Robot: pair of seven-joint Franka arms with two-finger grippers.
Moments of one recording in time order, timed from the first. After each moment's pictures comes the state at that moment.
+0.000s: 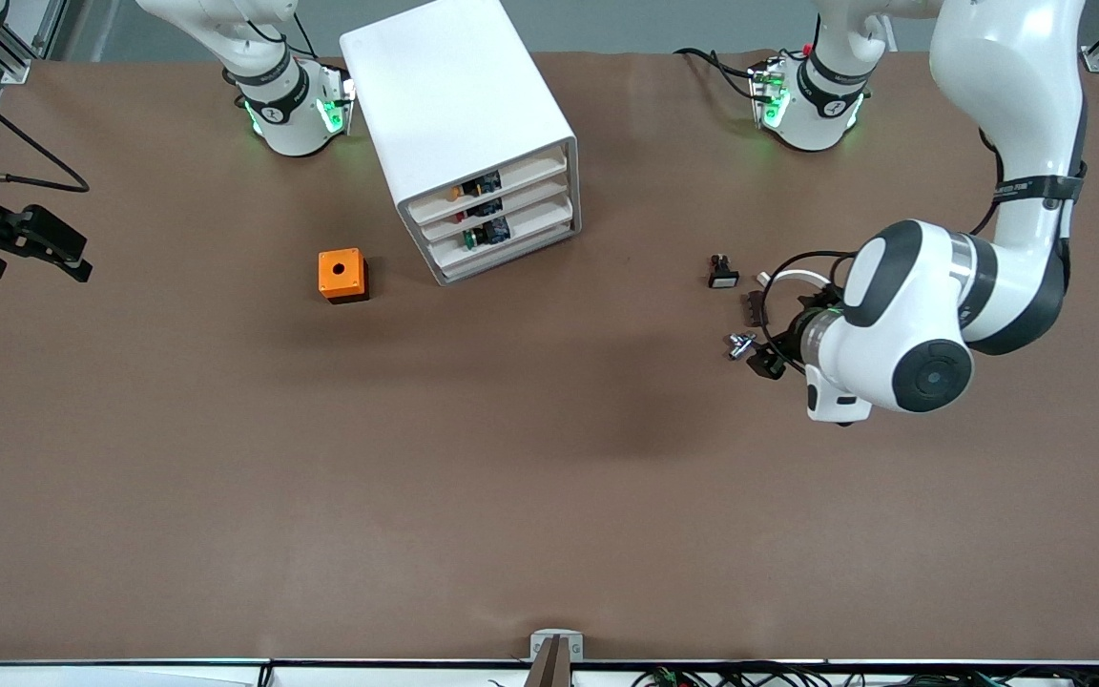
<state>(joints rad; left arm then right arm) -0.18 0.52 -0.16 -1.43 -0.13 1.48 -1.17 -0.08 -0.06 0.06 -1.66 -0.02 1.70 0.03</state>
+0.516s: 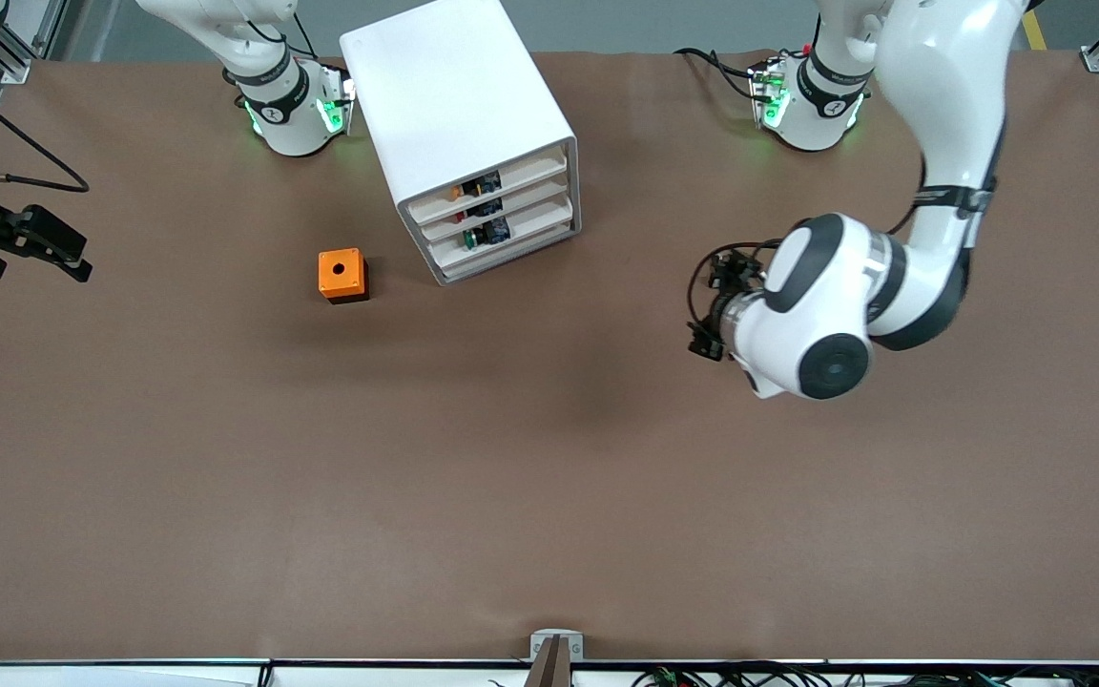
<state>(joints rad) -0.31 0.57 -0.16 -1.44 -0.37 1.47 -1.78 -0.08 -0.06 0.06 -1.66 -0.02 1.70 0.03</state>
